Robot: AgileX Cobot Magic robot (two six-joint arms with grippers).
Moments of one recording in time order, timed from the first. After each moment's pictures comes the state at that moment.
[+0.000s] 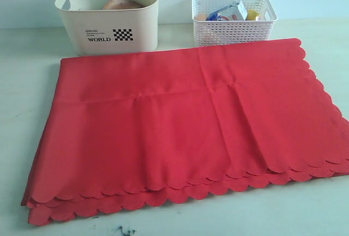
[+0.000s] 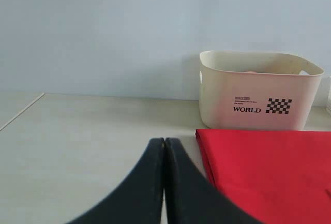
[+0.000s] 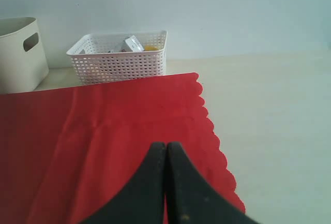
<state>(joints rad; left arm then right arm) 0.05 0.01 0.00 -0.04 0.13 0.03 0.05 0.01 -0.01 -0.05 0.29 0.13</state>
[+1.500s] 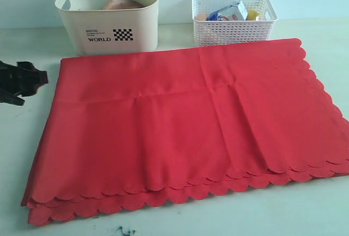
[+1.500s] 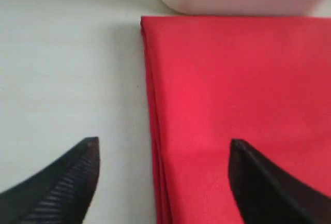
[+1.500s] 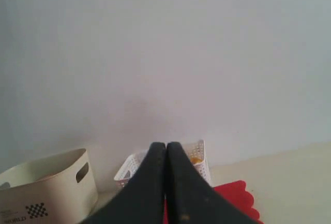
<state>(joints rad) -0.14 1.55 -0.59 0.11 -0.16 -0.27 0.05 0.14 -0.01 -0.05 -0.21 0.35</state>
